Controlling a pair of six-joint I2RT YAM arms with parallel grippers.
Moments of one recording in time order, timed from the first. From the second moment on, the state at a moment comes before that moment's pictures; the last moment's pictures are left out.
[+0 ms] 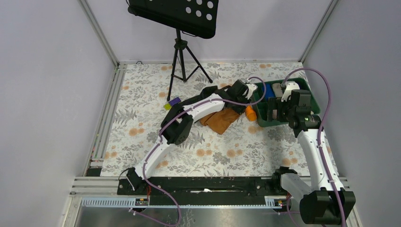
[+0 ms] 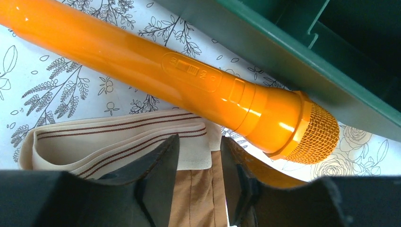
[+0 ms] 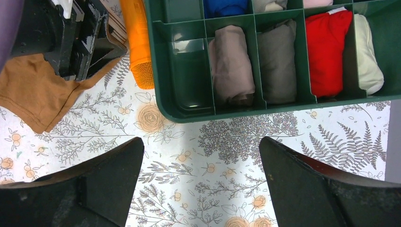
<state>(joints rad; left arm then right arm) -0.86 2.51 2.18 -0.48 0.07 -0.06 -0.02 0.99 0.90 -0.65 -0.05 -0.05</state>
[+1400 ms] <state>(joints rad) -0.80 2.33 2.04 -0.48 0.04 -0.07 -0.02 1.06 0.91 -0.67 -0.25 -0.04</state>
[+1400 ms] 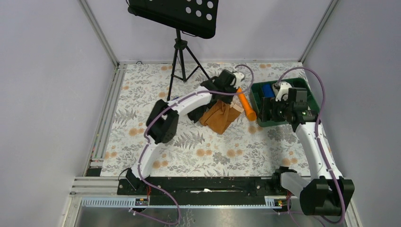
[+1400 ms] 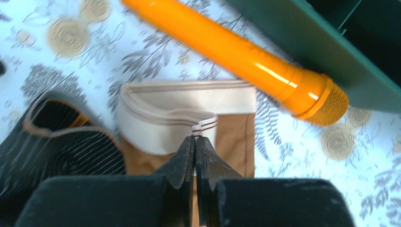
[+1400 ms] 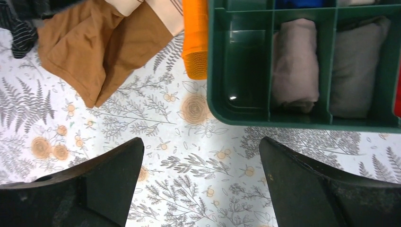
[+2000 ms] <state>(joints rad) -0.71 2.18 1.73 -0.46 0.28 -0.09 -0.02 1.26 0.93 -0.61 -0.50 0.08</state>
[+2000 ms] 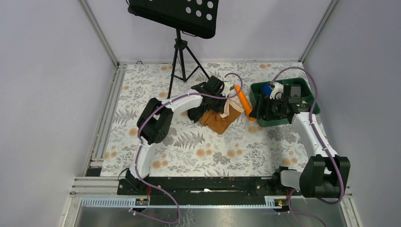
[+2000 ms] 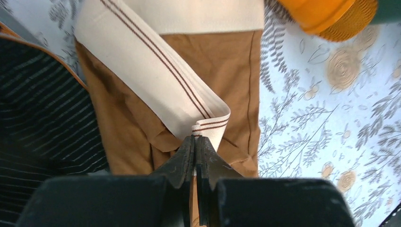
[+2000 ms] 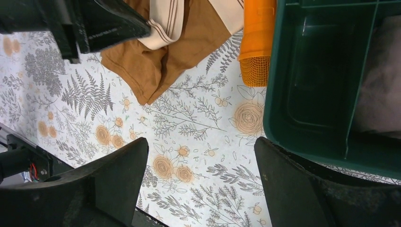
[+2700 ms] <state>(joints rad) -0.70 1.72 1.04 -0.34 0.55 -0.40 0.20 1.38 0.91 -0.61 -0.54 0.04</state>
